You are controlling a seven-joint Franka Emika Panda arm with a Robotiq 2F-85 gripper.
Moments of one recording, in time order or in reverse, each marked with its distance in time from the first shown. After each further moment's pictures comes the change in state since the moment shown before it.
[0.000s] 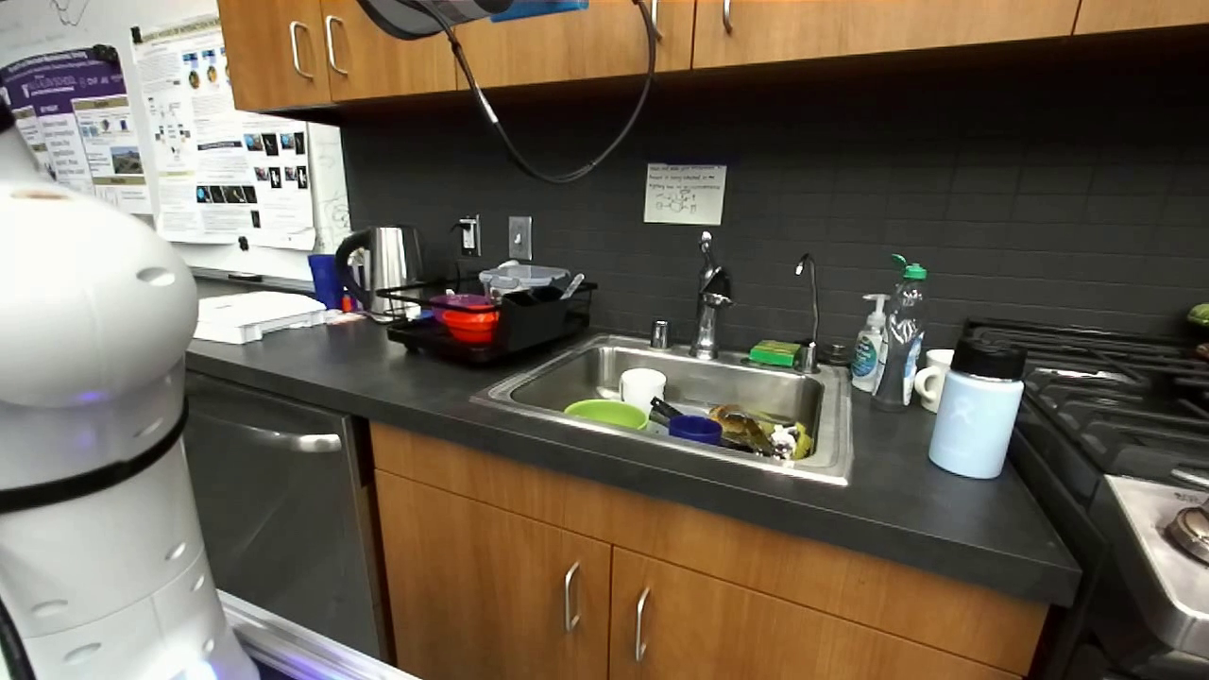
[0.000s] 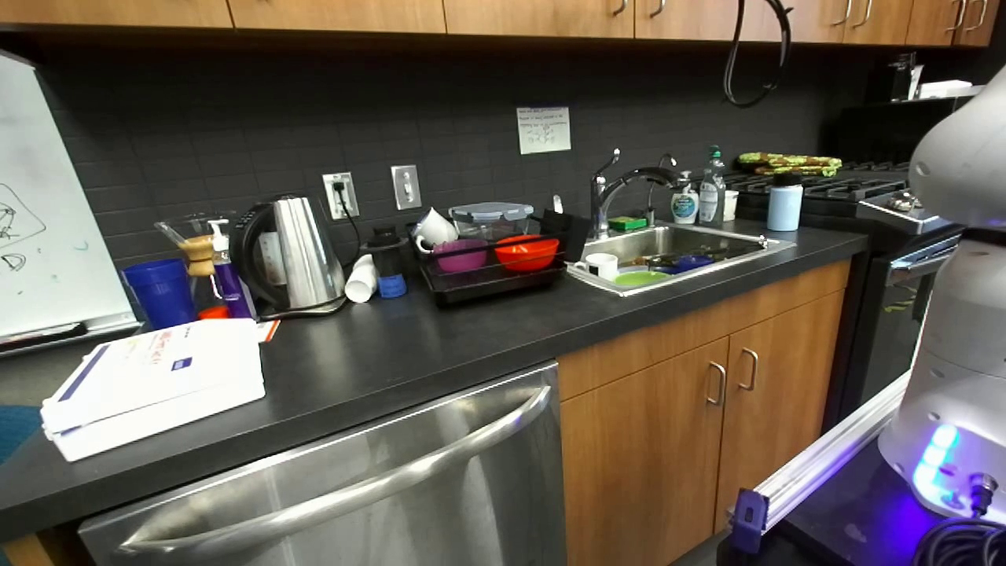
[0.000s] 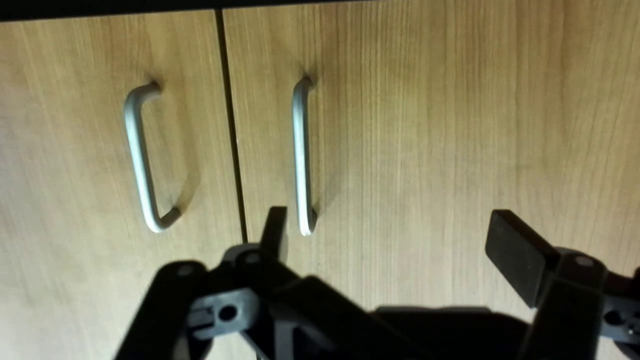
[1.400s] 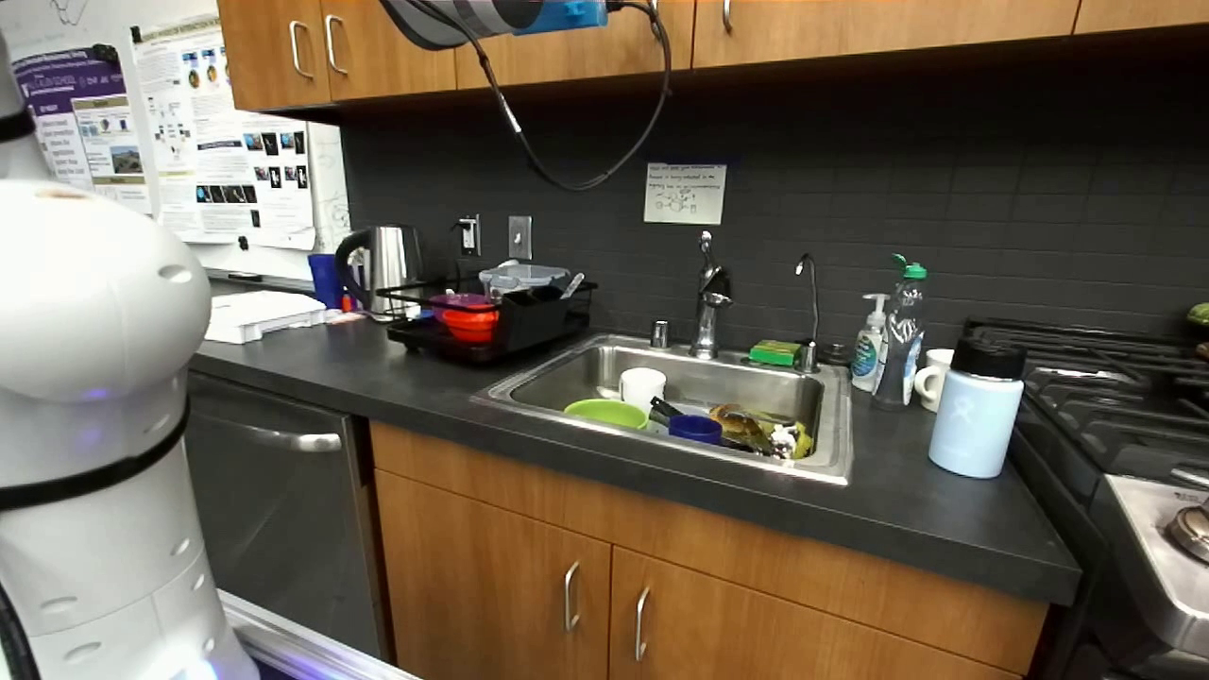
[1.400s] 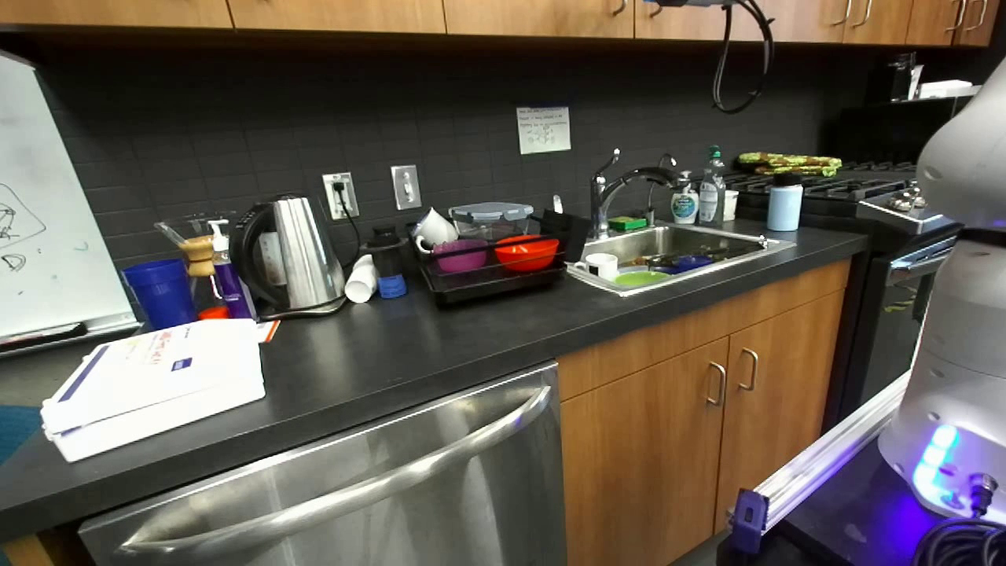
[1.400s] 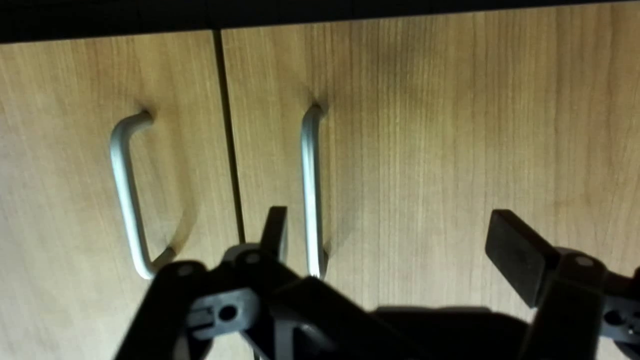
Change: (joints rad) arm 0.067 0.099 -0.069 0.079 -0.003 -0.002 -0.005
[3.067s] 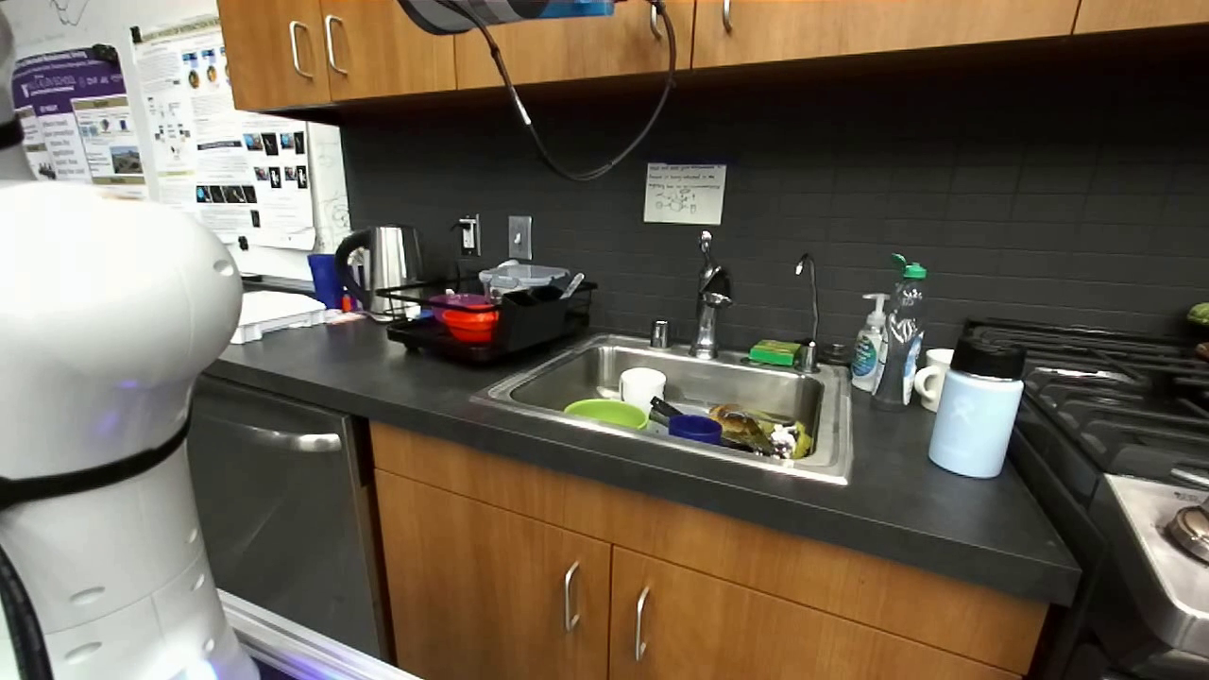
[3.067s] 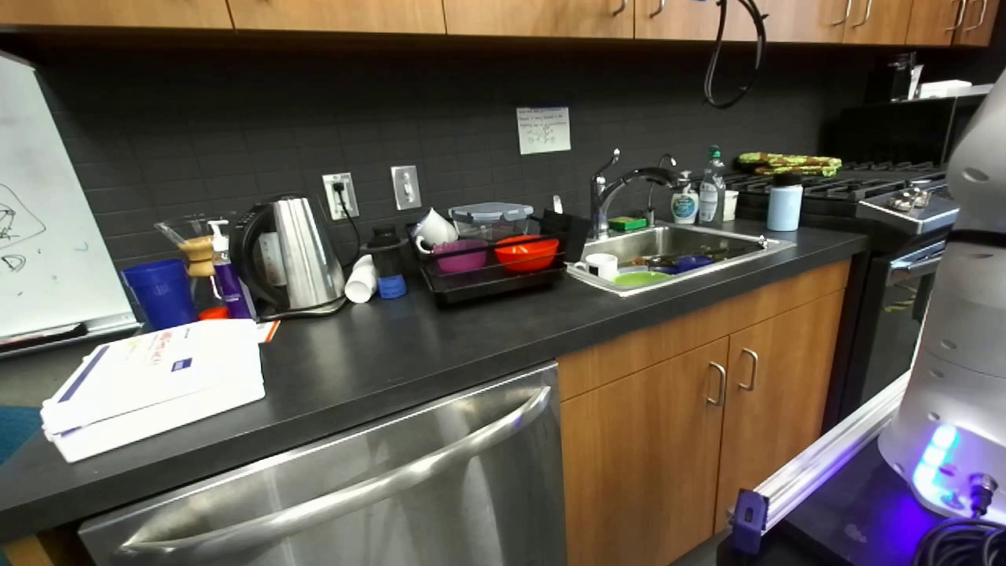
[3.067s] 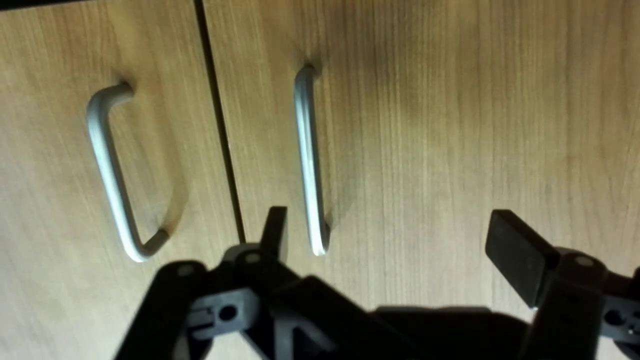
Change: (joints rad) arm 0.214 0.015 -0.196 0.059 -0.008 0.000 0.002
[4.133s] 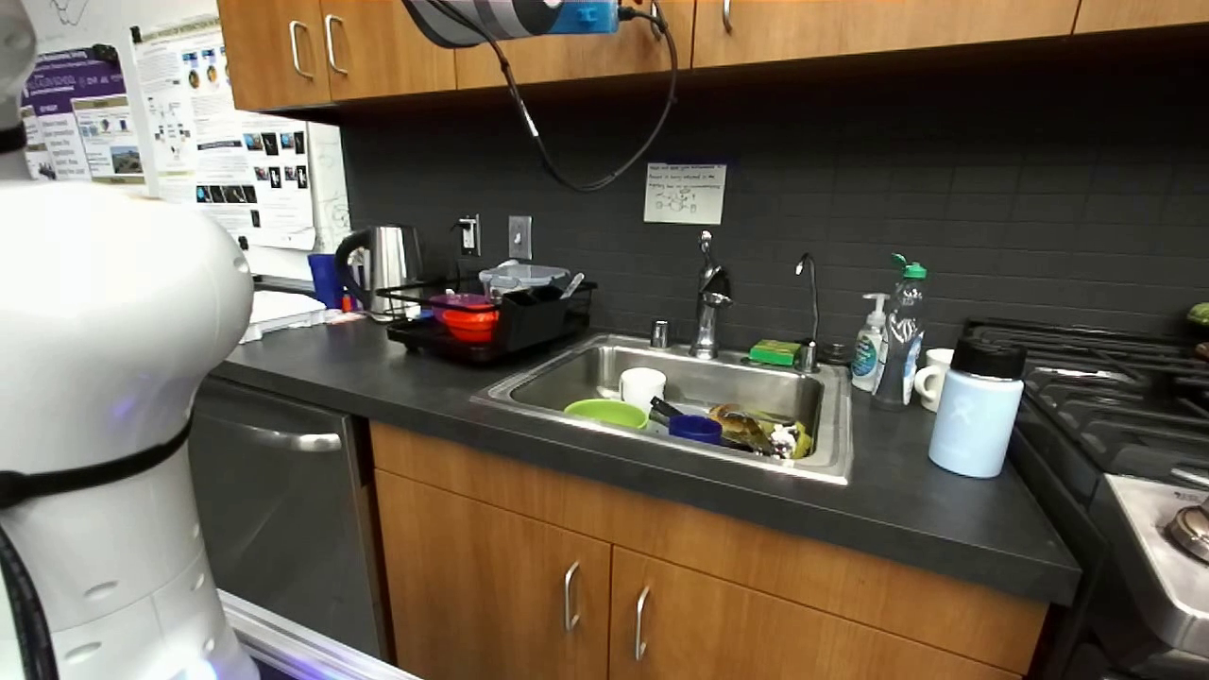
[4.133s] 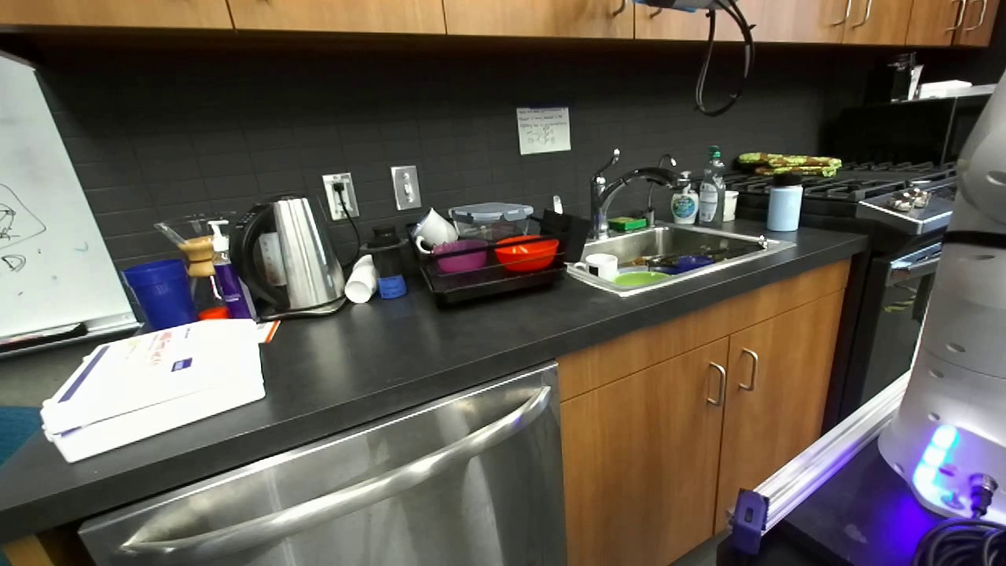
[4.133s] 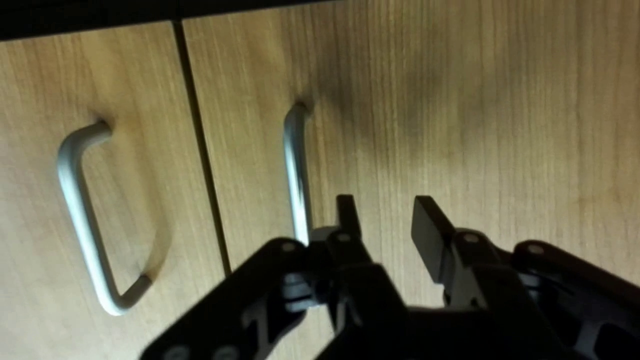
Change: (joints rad) arm 0.107 0.060 -0.096 0.040 0.000 0.000 0.000
